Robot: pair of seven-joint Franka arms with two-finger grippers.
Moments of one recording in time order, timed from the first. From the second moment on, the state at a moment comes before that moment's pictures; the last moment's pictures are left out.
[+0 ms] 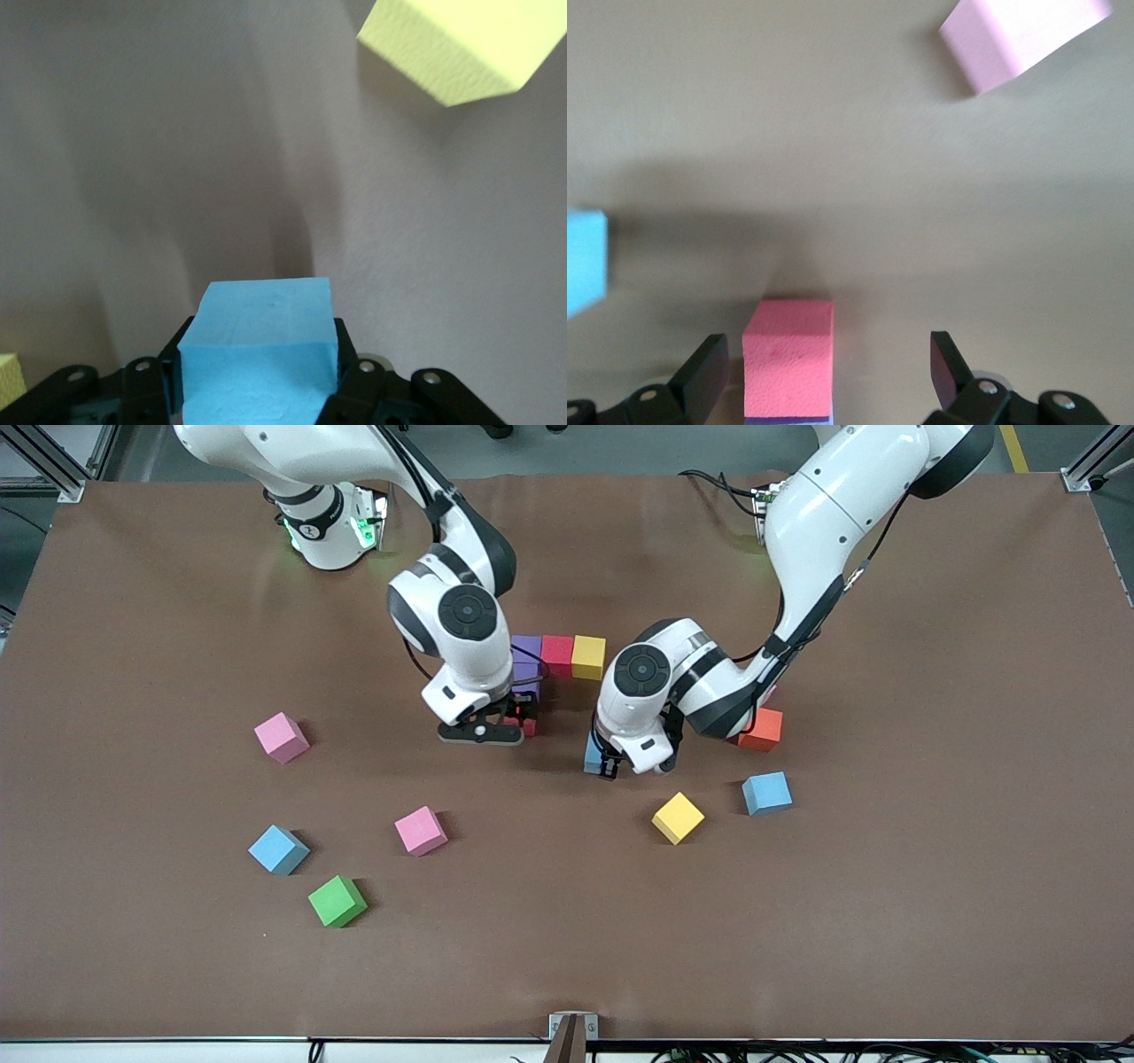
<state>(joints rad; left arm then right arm) -0.29 0.74 -0.50 -1.65 0.35 2.32 -2.25 0.53 0.39 0.15 -1.83 -0.12 2.20 0.81</state>
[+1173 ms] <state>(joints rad) -0.47 0.79 -0.46 -1.60 0.35 2.32 -2.43 0.15 0.29 0.13 -1.85 -0.12 2.16 0.64</state>
